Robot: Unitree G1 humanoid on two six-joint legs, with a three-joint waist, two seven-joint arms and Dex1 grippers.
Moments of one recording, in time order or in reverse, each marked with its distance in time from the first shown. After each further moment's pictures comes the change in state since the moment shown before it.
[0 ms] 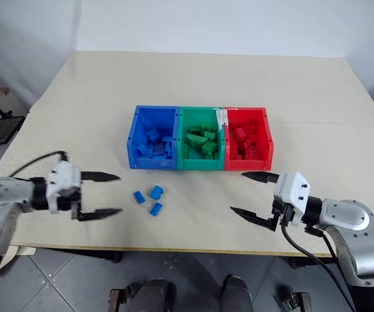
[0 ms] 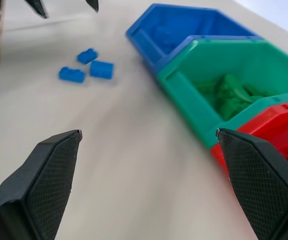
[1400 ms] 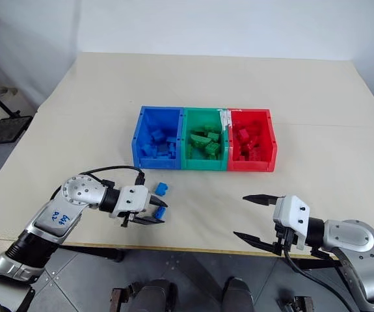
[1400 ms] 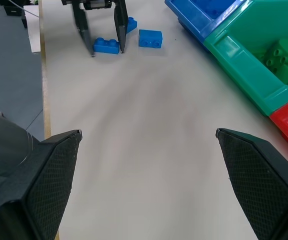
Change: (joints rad) left arm -0.235 -0.146 -0.364 0.120 0.297 -0.050 0.076; right arm 0.173 -0.035 -0.018 -0.077 0.001 0.011 -0.001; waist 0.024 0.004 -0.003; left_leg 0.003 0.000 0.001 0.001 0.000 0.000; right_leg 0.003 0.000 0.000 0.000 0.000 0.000
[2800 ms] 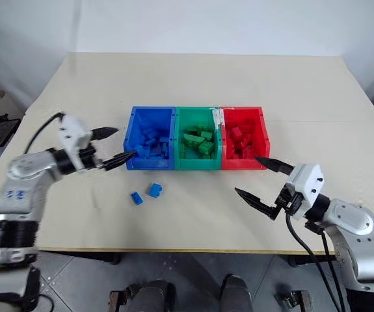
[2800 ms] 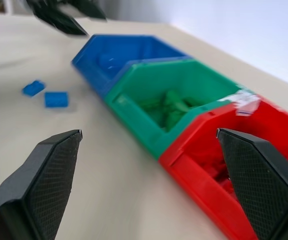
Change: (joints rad) left arm -0.015 -0.013 0.523 0.198 -0.248 0.055 0.220; right arm -0.191 0.115 -0.030 0.070 0.047 -0.001 -0.136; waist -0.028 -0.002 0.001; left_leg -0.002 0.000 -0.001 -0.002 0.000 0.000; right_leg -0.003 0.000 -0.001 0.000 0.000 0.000
